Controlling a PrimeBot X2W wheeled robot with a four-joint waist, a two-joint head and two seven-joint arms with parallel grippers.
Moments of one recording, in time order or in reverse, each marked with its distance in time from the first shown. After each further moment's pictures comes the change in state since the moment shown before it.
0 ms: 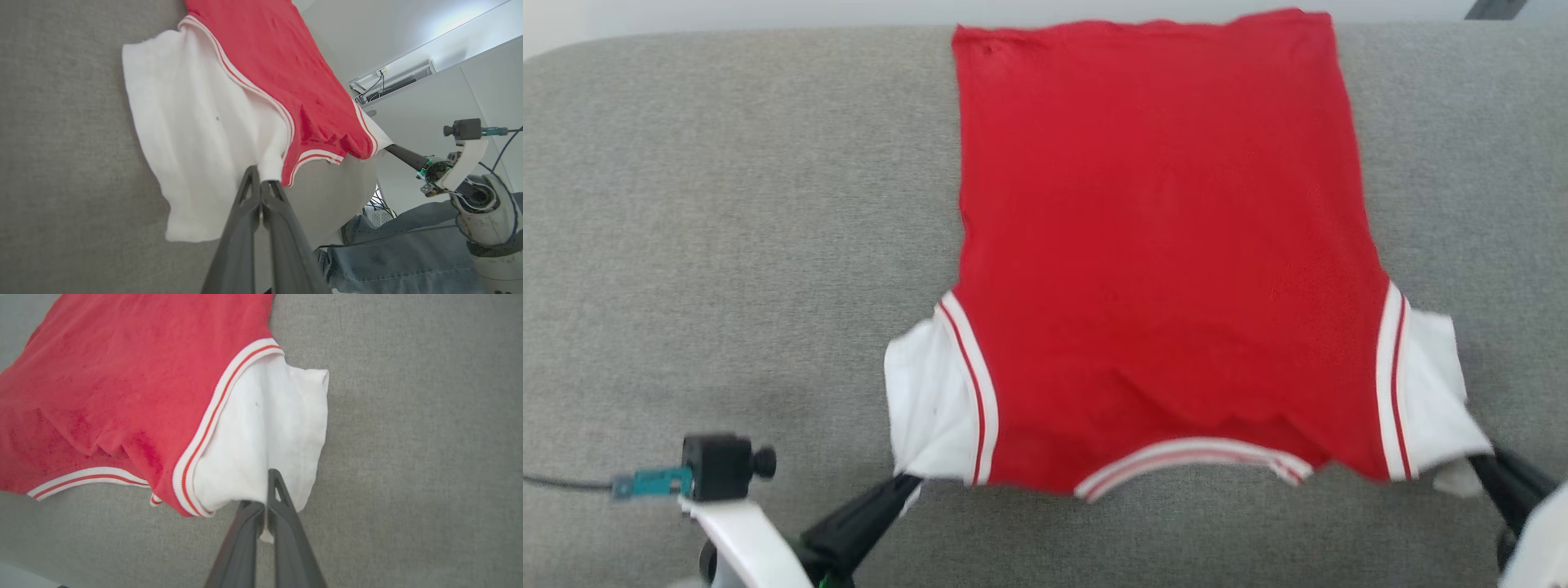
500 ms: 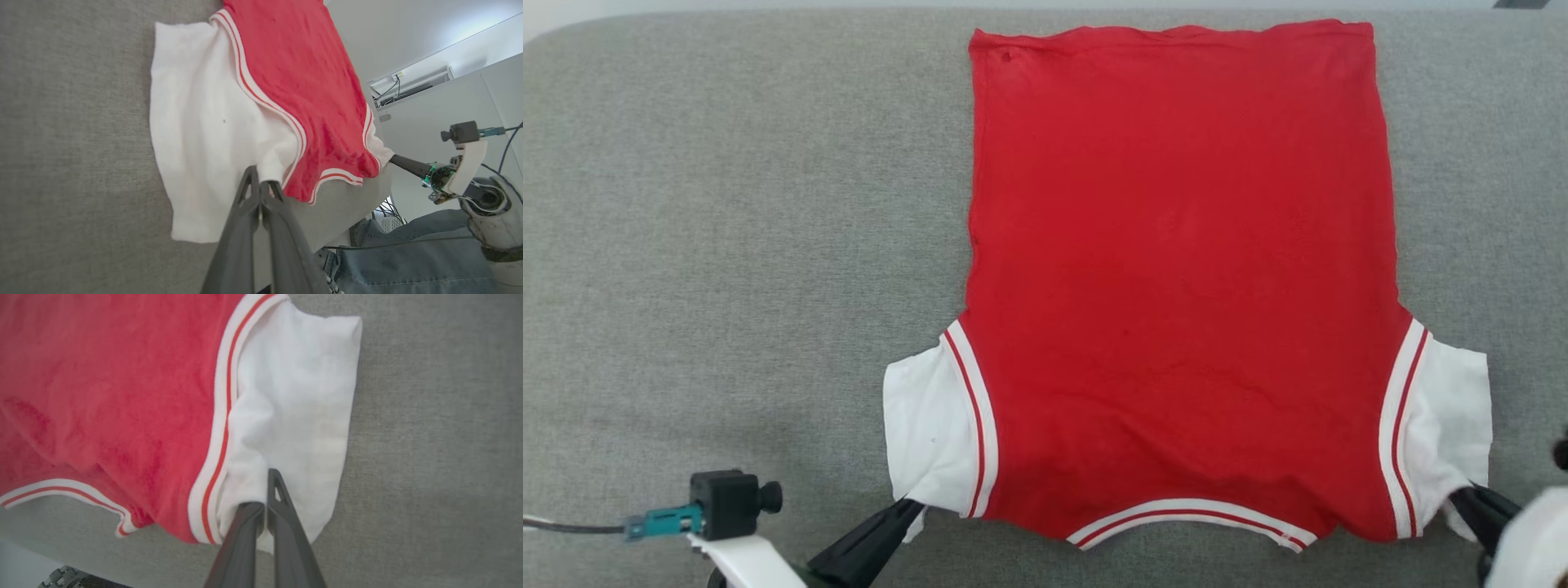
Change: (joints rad) left arm 0.181 -0.052 0.123 0.019 0.112 0.000 -0.001; right arm 0.081 0.011 -0.004 0.014 0.019 0.000 0.077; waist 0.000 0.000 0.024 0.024
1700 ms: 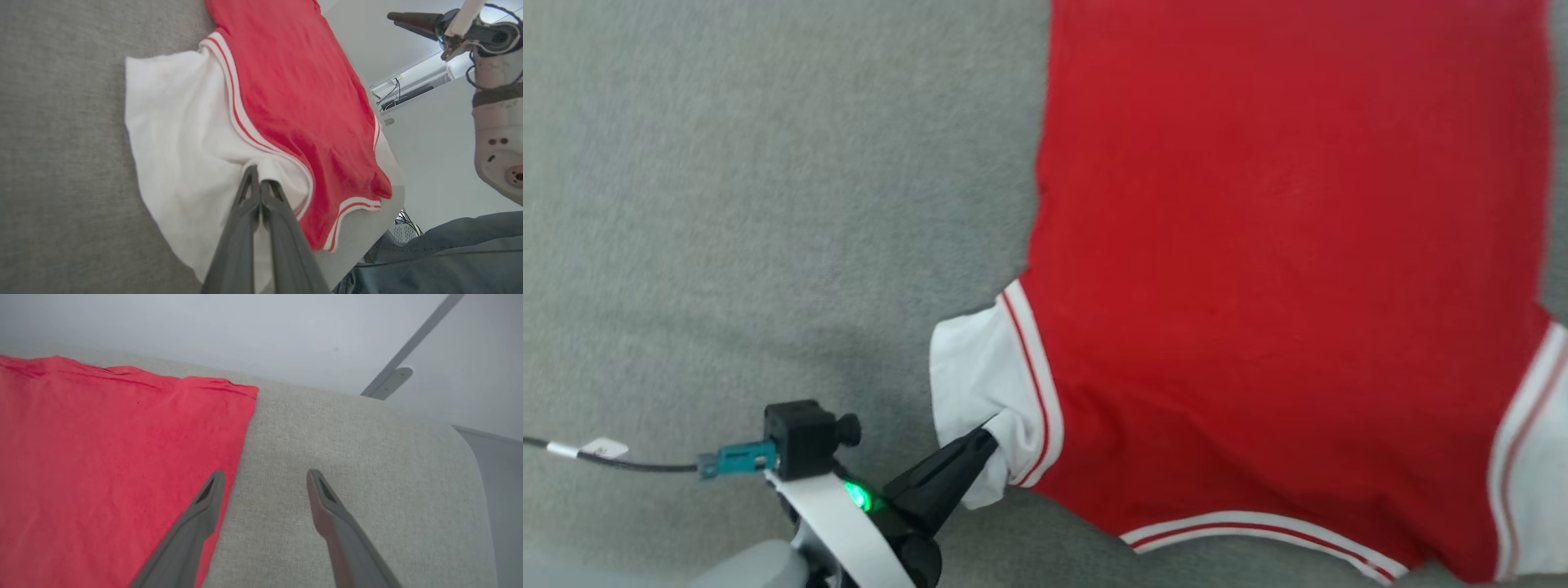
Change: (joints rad) left arm -0.154 -0.156 -0.013 0.029 0.172 0.000 0.000; right arm -0.959 -0.198 0.008 0.360 -0.238 0.000 0.254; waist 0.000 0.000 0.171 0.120
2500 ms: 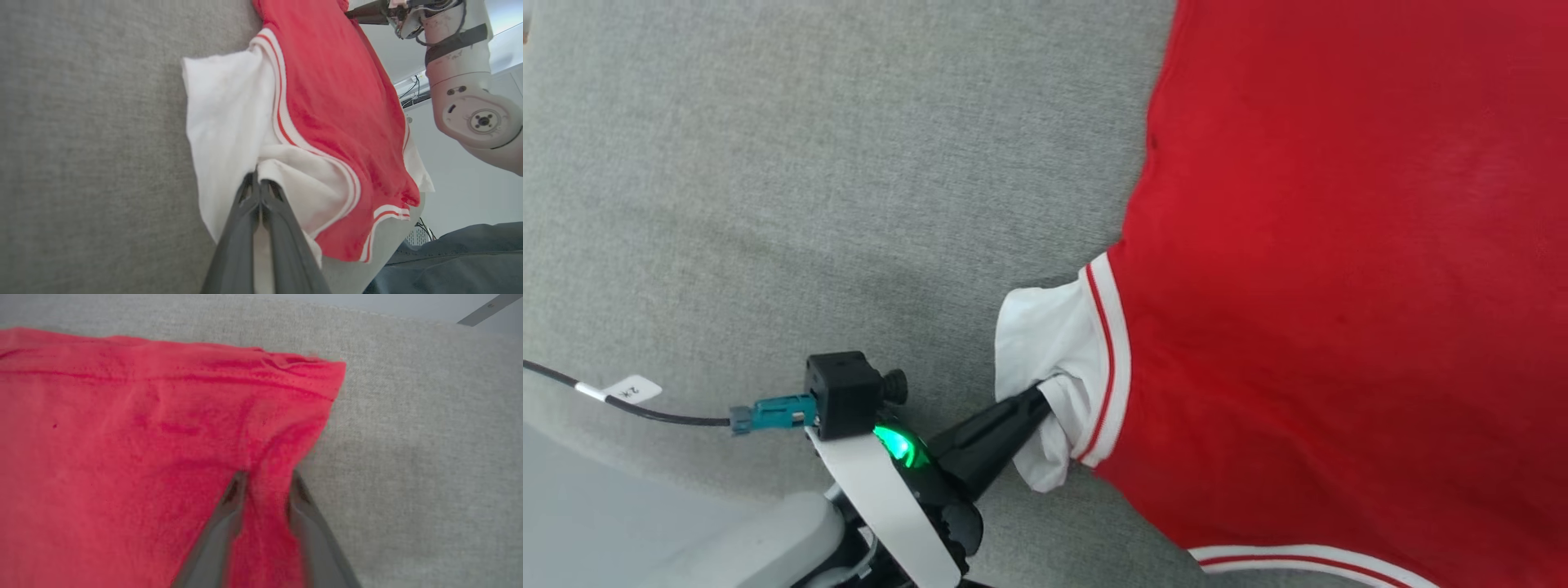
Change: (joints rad) left arm -0.154 -0.027 -0.077 -0.055 0.028 0.000 0.000; right arm -0.300 0.053 -0.079 0.243 -0.218 0.000 0.222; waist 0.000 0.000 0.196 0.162
